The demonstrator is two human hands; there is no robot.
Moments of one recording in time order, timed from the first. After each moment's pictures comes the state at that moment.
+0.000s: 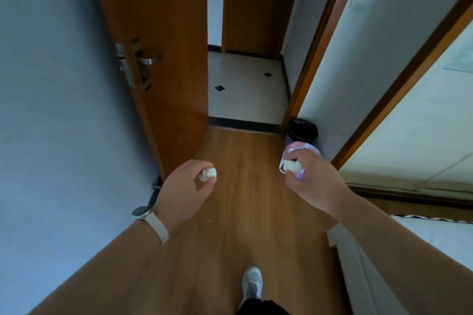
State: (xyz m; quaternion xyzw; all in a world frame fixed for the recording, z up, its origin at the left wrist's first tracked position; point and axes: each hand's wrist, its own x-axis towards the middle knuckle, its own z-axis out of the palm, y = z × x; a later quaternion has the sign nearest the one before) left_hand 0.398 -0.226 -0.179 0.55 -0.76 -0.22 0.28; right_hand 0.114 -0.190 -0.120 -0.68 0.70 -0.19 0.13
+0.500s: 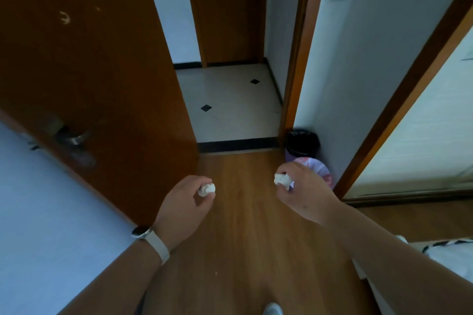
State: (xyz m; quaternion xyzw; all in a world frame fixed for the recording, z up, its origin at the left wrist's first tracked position) left_hand 0.273 -0.457 -0.165 0.51 -0.80 -0.21 0.23; right_hand -0.001 -0.402 -0.153 -0.64 0.71 -0.23 0.18
